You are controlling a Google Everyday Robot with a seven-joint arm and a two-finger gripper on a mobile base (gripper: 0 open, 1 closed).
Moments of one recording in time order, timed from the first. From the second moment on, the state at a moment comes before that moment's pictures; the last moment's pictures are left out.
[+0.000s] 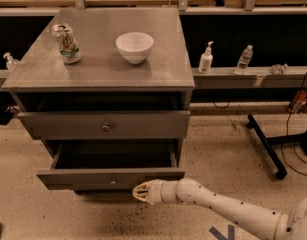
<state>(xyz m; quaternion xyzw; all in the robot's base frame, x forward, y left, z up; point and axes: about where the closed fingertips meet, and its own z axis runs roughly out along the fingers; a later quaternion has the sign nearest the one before) 0.540 0.055 0.337 -0.65 0.59 0.19 0.44</state>
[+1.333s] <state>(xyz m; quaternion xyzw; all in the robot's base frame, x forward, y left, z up) 0.579 0.052 0.332 -0.63 0.59 0.18 0.47</state>
